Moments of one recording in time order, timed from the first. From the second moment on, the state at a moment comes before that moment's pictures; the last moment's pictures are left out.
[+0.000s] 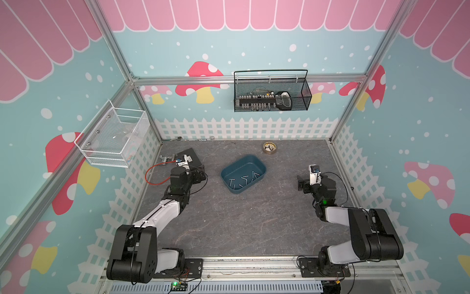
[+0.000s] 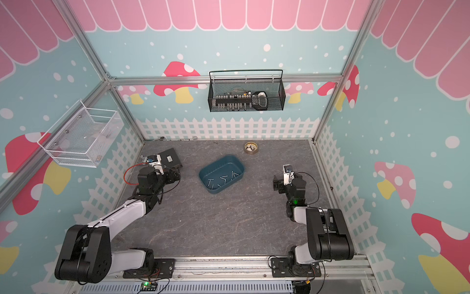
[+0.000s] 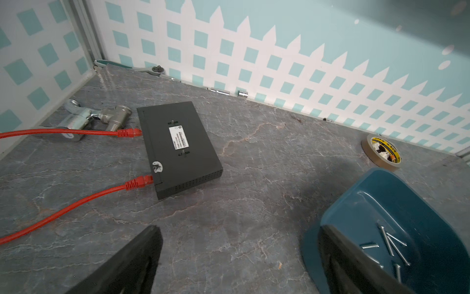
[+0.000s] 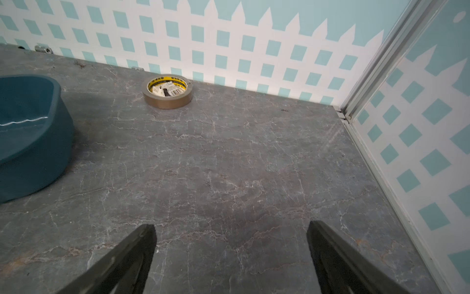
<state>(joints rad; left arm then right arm) -0.04 1.31 0.57 0.40 0.01 -0.25 -0.02 1.47 0.37 0.84 -0.10 -0.16</state>
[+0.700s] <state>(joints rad) 0.02 1.48 0.27 1.08 0.12 -0.12 -0.04 1.52 0.18 1.23 -0.18 -0.19</state>
